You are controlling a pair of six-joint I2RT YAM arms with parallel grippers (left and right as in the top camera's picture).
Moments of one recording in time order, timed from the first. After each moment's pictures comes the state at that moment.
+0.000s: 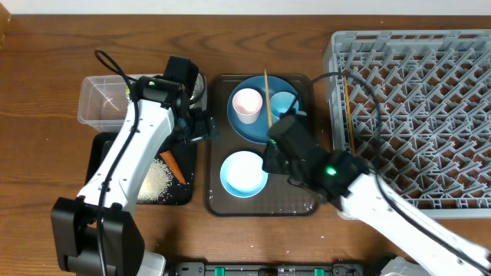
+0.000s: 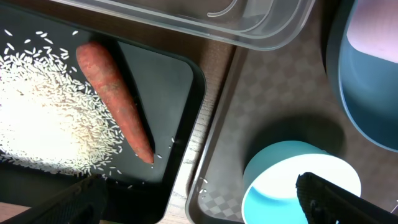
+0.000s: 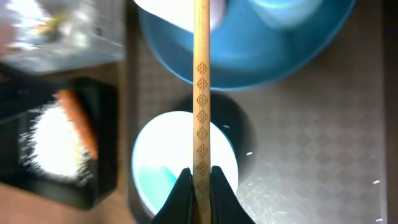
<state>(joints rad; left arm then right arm) -0.22 1.65 1.36 -1.18 0.02 -0.50 0.78 1.35 1.03 -0.60 0.06 0.84</state>
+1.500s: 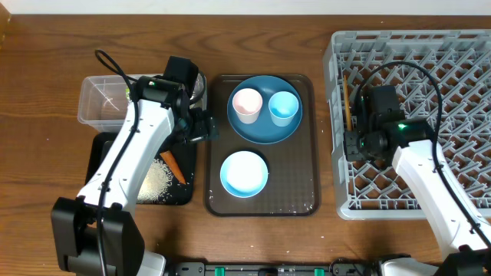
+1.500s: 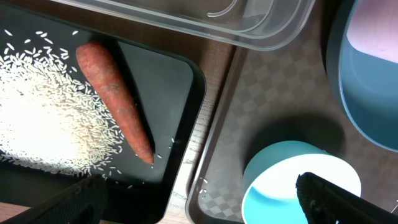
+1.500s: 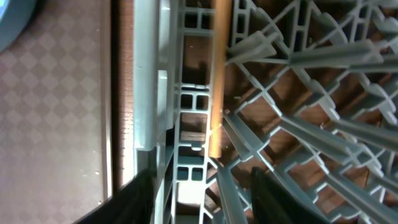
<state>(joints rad) -0.22 1.65 1.36 -1.18 0.02 -0.50 0.17 1.43 1.03 -0.88 0.05 0.11</state>
